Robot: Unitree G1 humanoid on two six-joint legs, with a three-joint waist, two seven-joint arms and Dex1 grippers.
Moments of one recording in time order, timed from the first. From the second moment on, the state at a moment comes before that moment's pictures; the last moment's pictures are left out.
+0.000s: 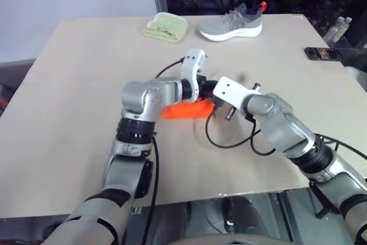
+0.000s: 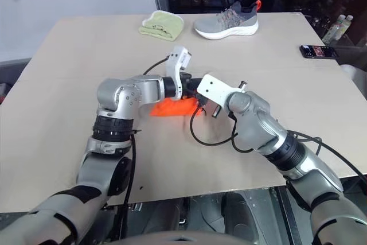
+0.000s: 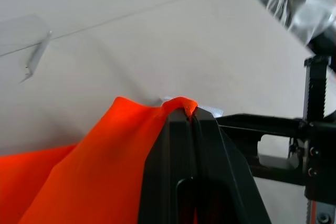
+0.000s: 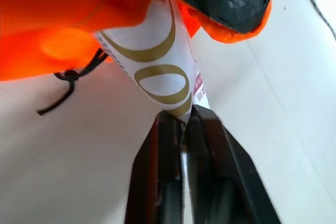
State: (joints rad) left arm -0.89 0.21 0.02 0.10 -0.52 1.16 -0.43; right arm -0.78 -0.44 0.59 -0.30 -0.21 1.15 0.54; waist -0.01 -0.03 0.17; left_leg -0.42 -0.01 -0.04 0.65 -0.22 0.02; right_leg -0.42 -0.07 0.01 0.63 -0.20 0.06
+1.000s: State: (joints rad) left arm -0.73 0.31 0.01 0.11 -0.48 0.95 -0.55; right arm -0.65 -0.50 0.36 0.08 -0.23 0.58 0.48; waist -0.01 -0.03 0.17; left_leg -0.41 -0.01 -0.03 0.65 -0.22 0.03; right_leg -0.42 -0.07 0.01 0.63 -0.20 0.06
